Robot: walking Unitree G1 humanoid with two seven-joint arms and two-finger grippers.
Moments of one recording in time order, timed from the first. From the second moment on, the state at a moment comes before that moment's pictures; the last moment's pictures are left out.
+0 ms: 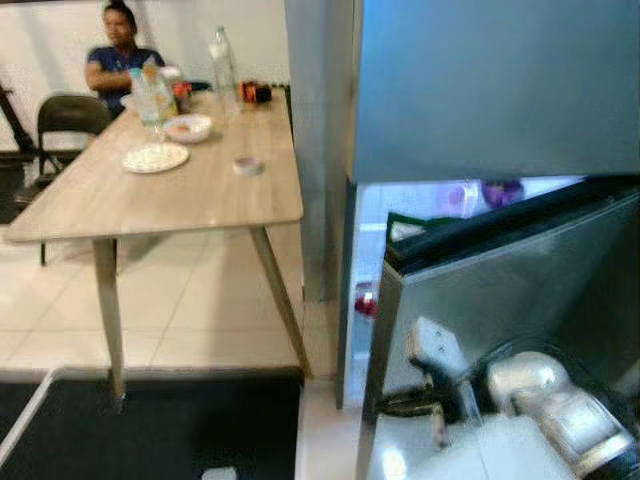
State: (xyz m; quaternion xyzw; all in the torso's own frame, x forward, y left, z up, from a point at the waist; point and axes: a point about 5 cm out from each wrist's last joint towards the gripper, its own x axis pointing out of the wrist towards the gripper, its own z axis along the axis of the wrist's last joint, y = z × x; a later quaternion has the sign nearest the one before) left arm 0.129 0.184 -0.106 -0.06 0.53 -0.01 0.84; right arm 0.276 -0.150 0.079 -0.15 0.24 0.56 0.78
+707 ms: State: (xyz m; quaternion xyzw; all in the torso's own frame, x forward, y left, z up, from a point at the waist) left arm 0.125 0.187 -0.107 -0.04 0.54 -0.02 0.84; right arm 0.203 -0.253 -0.054 -0.04 0.47 0.08 0.88
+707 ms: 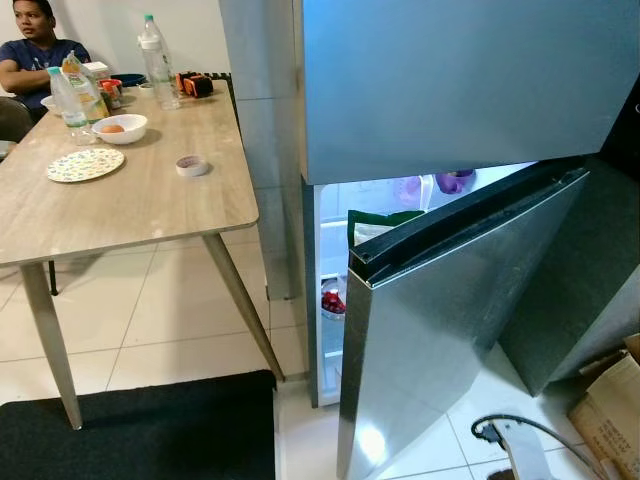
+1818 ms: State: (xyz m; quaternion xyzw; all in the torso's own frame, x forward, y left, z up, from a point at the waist) left arm 0.126 0.189 -0.107 -0.02 0.55 0.00 0.84; right arm 0.162 -0.250 -0.081 -0.10 0.53 0.00 0.84
